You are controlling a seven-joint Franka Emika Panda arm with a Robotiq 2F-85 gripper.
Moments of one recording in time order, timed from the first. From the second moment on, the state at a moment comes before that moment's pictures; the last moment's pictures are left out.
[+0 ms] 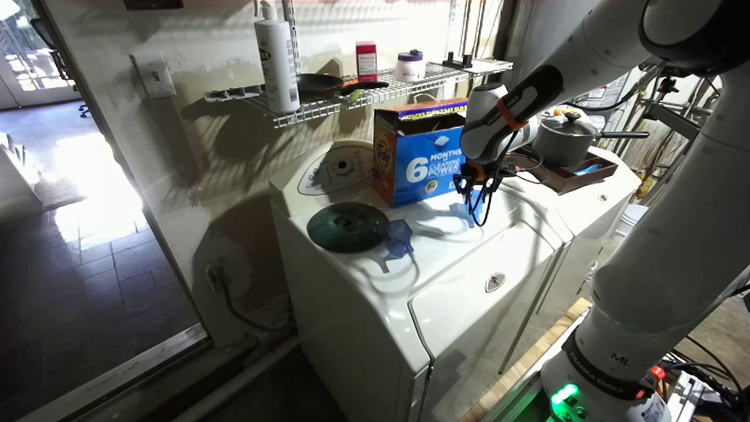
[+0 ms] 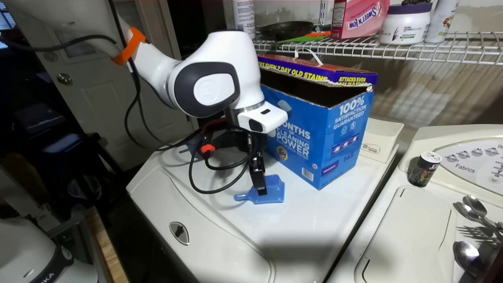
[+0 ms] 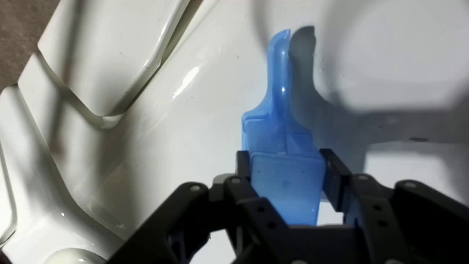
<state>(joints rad) -0.18 0.02 -0.20 -2.41 -0.30 2.49 0.61</state>
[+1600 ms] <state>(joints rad) -0.27 -0.06 -0.33 -2.51 -0.55 3.08 -0.10</state>
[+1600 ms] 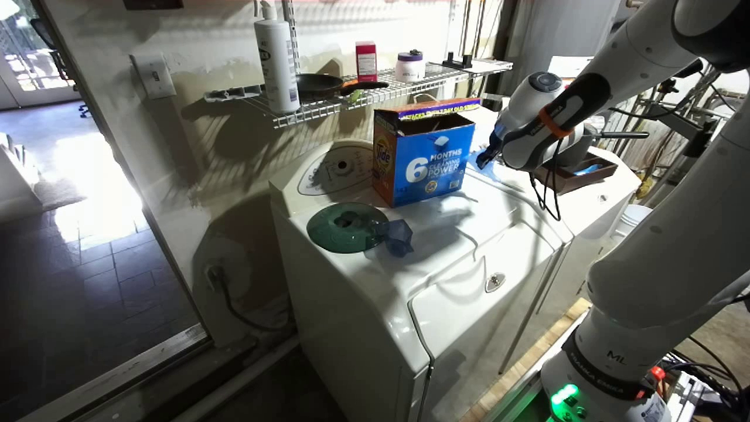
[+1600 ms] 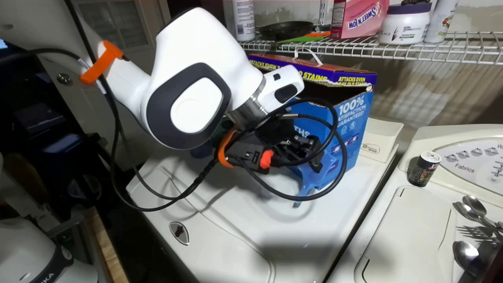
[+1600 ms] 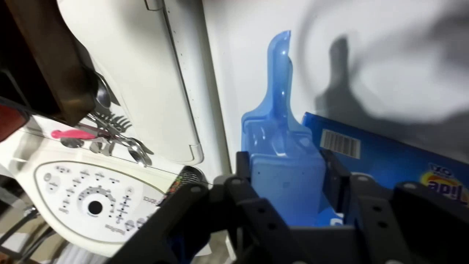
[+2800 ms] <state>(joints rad) -0.30 -0.07 -0.37 -2.54 -0.50 3.25 -0.23</state>
